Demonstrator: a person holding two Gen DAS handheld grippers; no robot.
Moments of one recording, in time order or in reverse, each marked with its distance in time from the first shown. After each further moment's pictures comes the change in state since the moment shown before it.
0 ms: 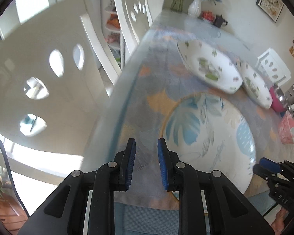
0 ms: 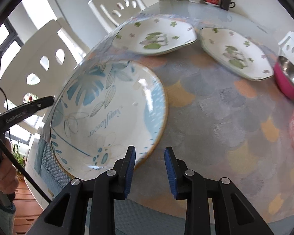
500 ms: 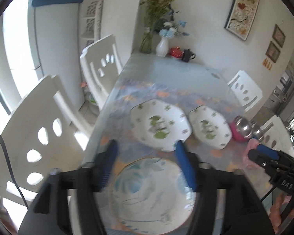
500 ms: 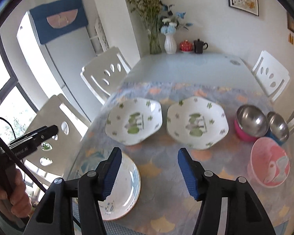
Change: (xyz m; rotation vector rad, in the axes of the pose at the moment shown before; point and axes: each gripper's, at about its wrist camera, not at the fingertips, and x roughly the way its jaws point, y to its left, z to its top) left arm -0.096 -0.085 0.073 0.086 -0.233 -0.138; right arm -0.139 -0.040 0.069 0.107 -0.338 -0.022
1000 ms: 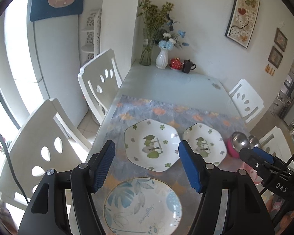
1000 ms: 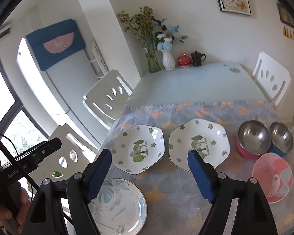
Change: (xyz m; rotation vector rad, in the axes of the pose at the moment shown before) left arm 0.002 -0.021 0.045 0.003 -0.019 0.048; right arm -0.002 -0.015 0.049 0.107 -0.084 0.046
